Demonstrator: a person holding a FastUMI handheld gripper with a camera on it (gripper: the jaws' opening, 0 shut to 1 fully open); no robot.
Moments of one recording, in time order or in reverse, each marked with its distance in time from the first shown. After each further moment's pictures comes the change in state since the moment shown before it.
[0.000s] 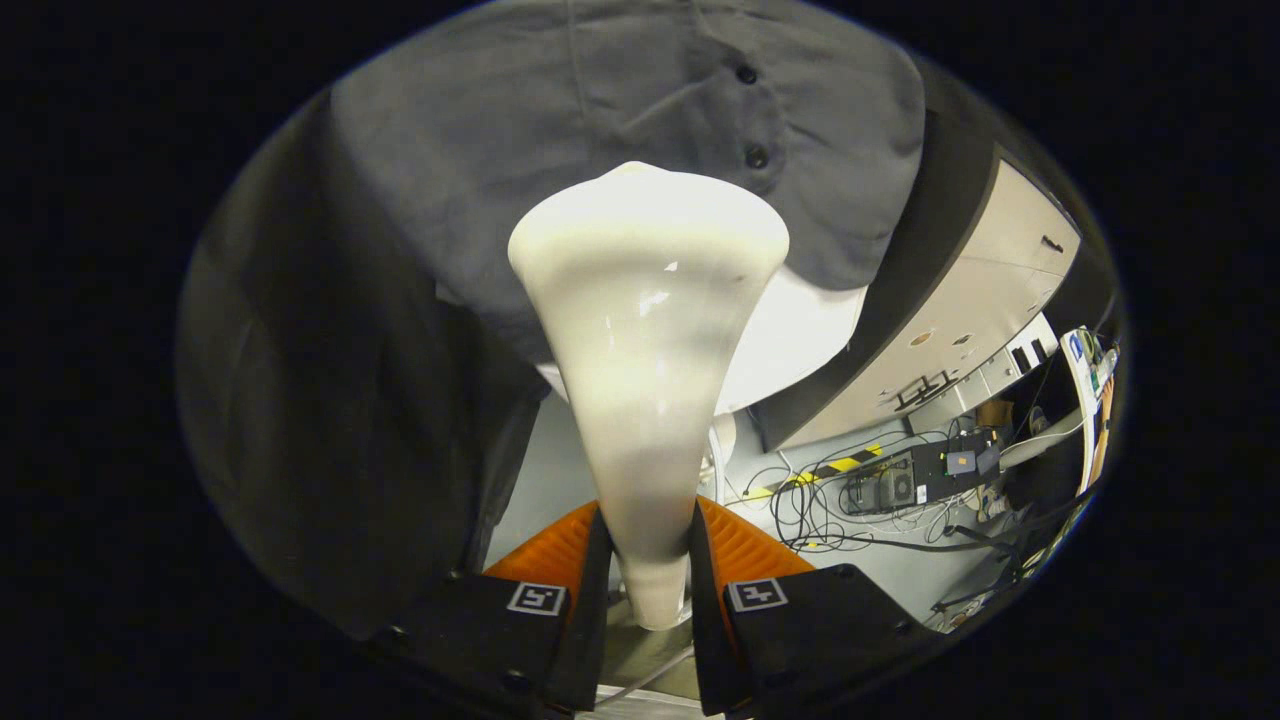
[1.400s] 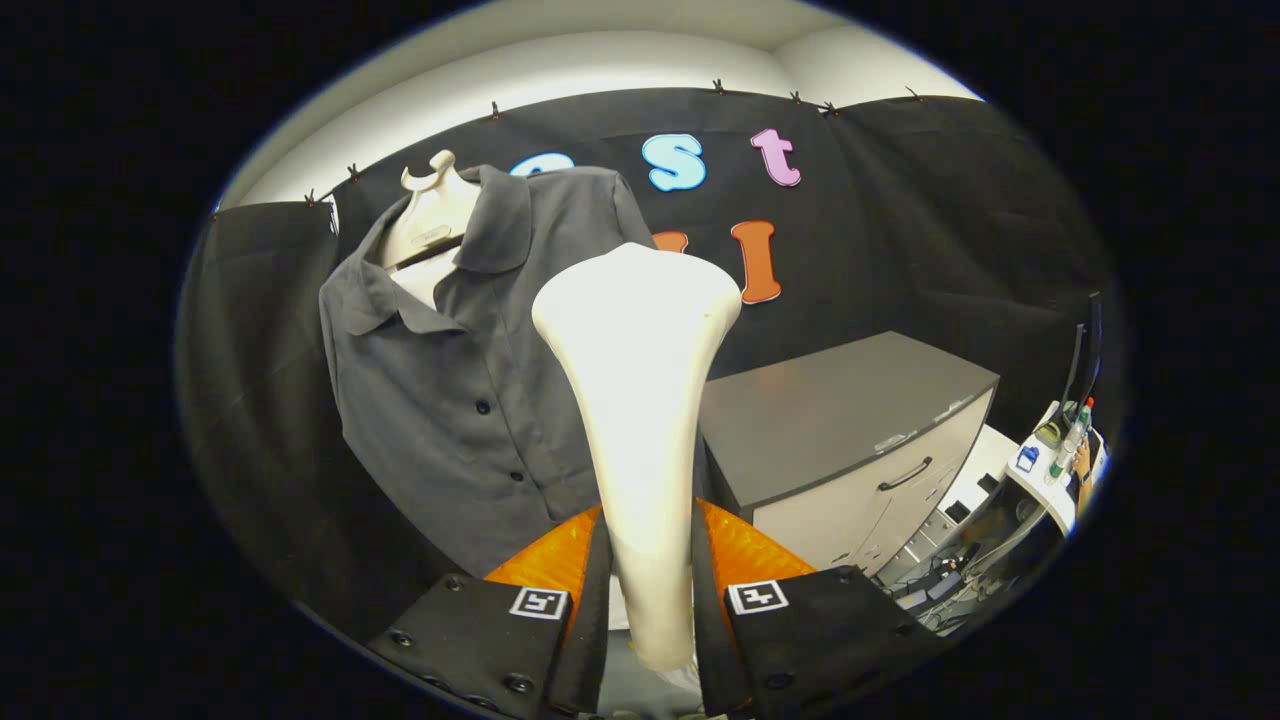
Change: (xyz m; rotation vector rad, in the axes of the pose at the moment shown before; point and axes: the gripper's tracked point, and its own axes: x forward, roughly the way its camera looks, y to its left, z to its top) arm -0.334 -0.153 0.269 0.061 -0.680 0.075
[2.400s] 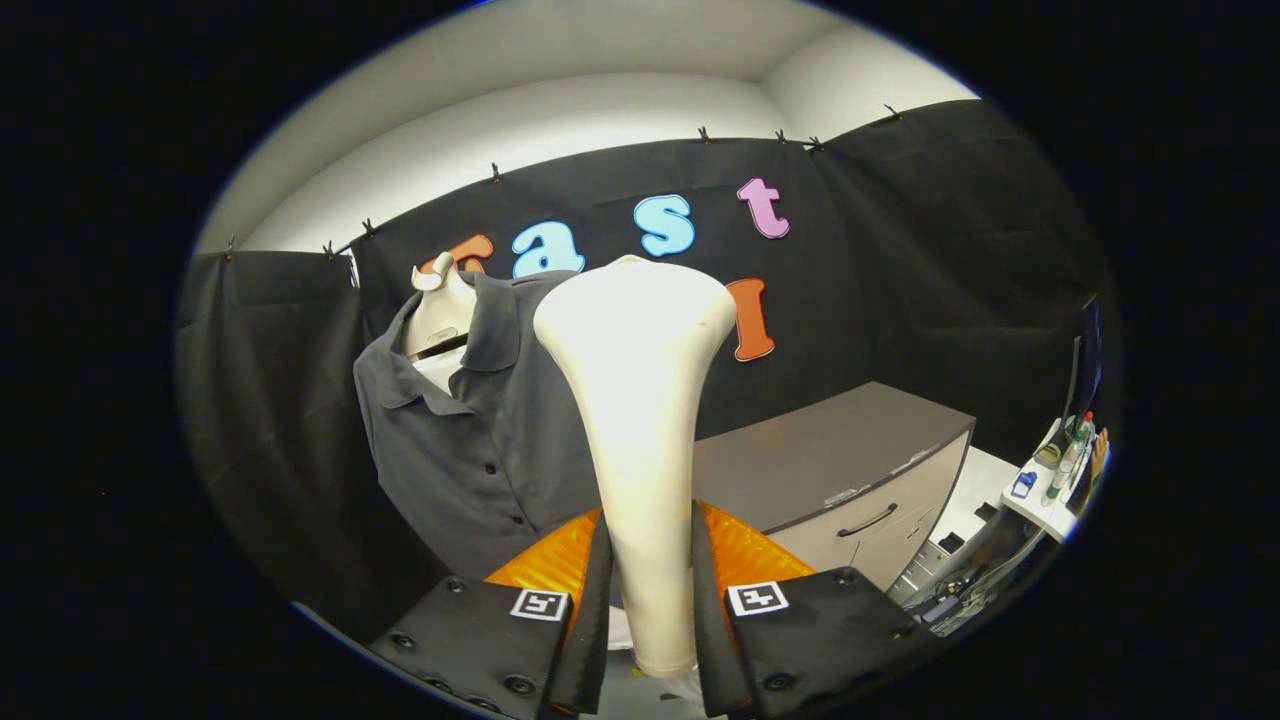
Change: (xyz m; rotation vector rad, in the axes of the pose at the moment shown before) arm -0.072 -0.057 0.048 0.020 -0.139 0.049
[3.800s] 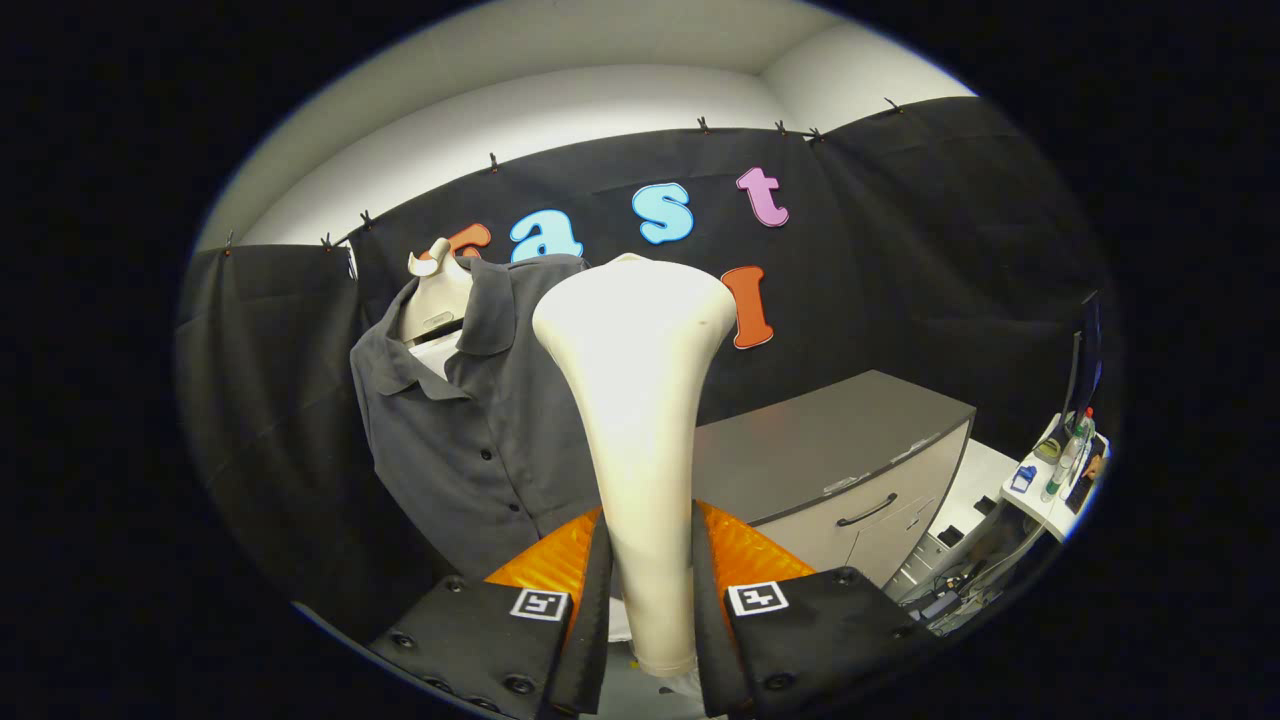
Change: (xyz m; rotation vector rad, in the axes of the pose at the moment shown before) arm 0.013 0.008 -0.025 -0.011 0.036 -0.009
